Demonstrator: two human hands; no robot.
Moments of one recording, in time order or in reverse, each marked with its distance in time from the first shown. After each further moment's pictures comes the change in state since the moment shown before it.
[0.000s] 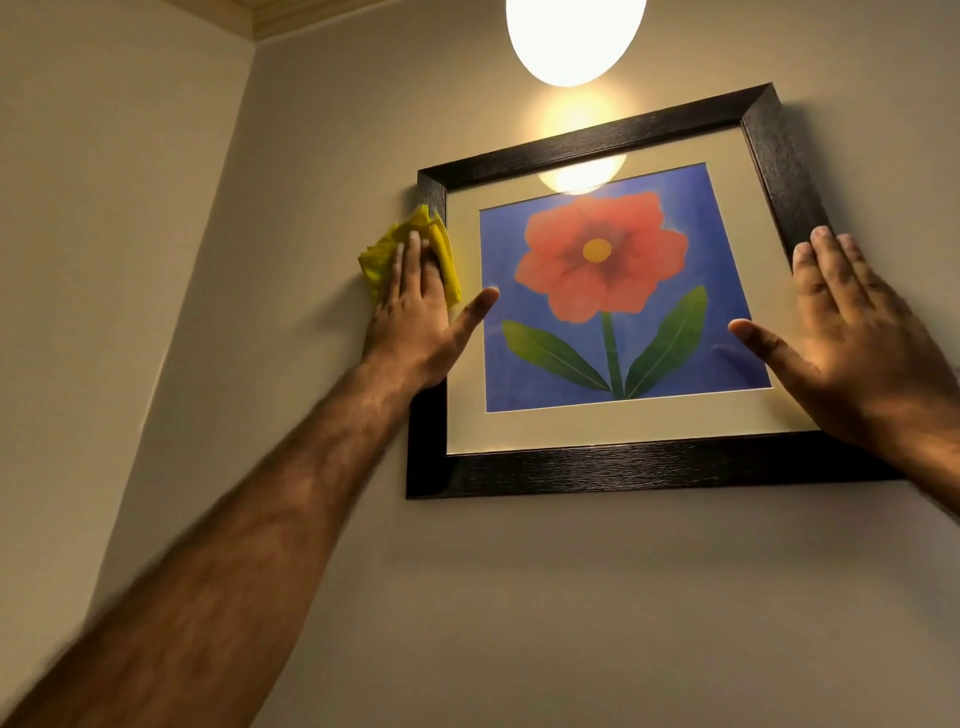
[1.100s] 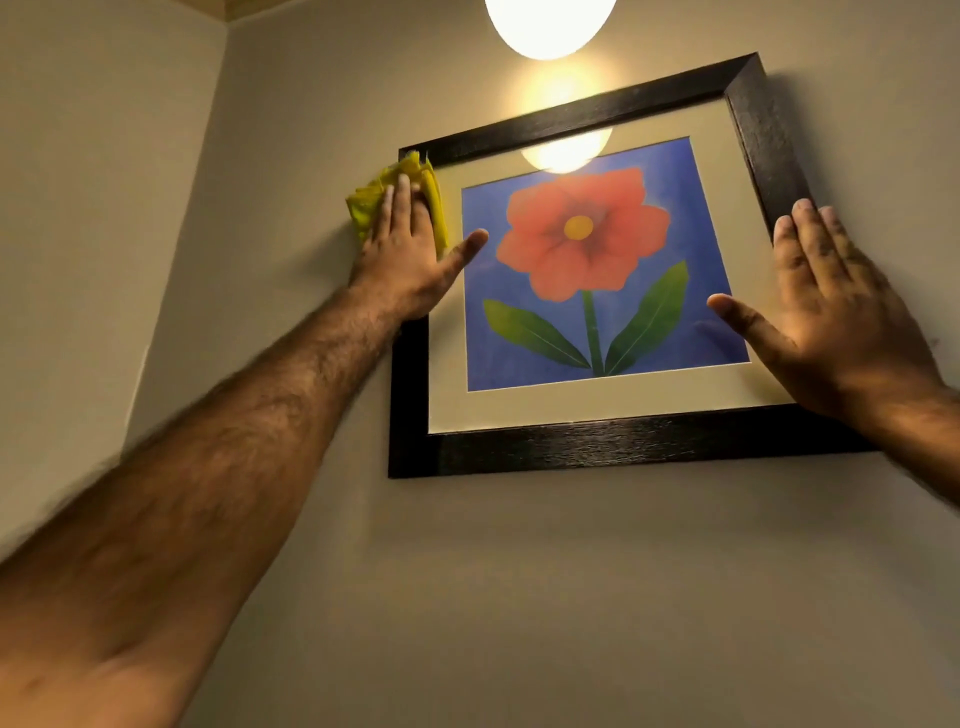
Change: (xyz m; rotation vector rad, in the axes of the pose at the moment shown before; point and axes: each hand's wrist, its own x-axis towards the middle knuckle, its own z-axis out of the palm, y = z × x) left_hand 0.051 0.008 -0.014 0.120 -0.040 0.007; right_hand -0.006 -0.009 -0.005 0.020 -0.021 0.023
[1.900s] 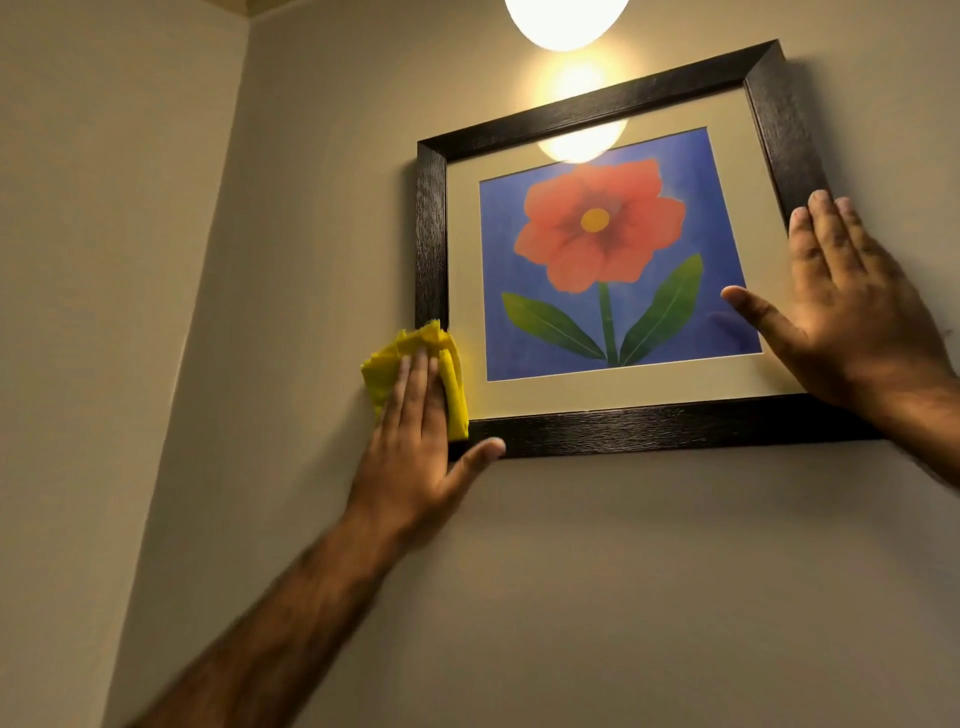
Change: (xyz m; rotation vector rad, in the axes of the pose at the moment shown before) left_hand -0.214 -0.015 0.048 -0.093 -0.044 0.094; right_hand -0.001 0.003 0.005 0.005 0.036 -0.019
